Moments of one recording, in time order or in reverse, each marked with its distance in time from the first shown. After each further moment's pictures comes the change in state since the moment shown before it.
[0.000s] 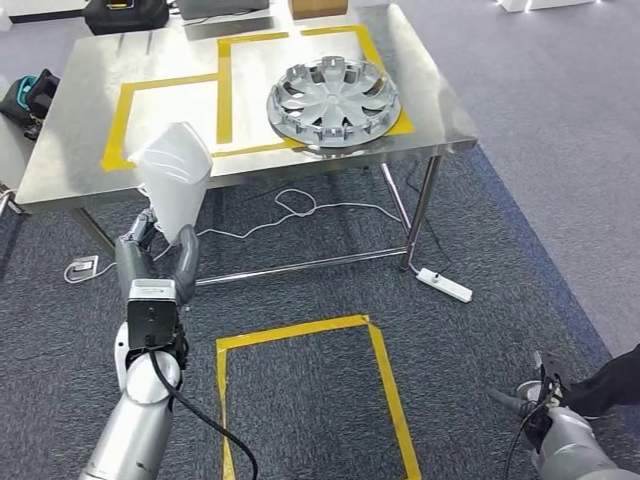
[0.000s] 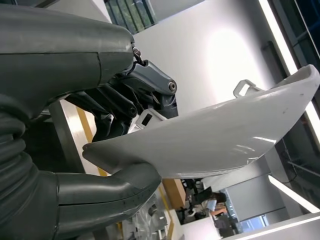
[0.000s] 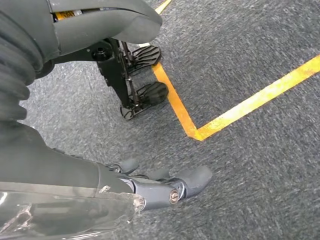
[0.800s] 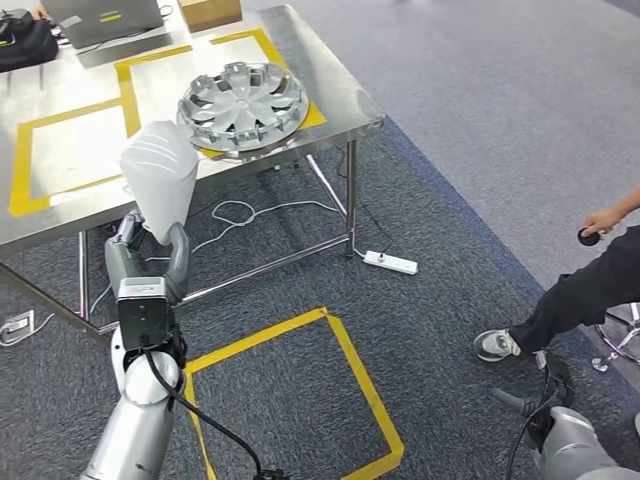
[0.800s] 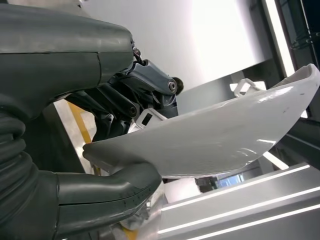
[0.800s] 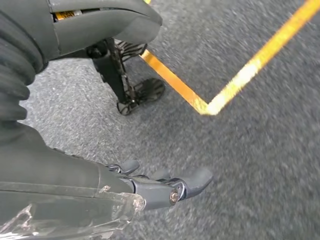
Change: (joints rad) left arm -0.001 -0.014 -0.001 0.000 0.017 0.047 0.003; right arm 0.012 -0.014 0.000 -0.002 -0.024 0.003 -0.012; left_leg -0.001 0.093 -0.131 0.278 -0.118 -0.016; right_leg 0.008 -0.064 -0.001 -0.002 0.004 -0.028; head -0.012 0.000
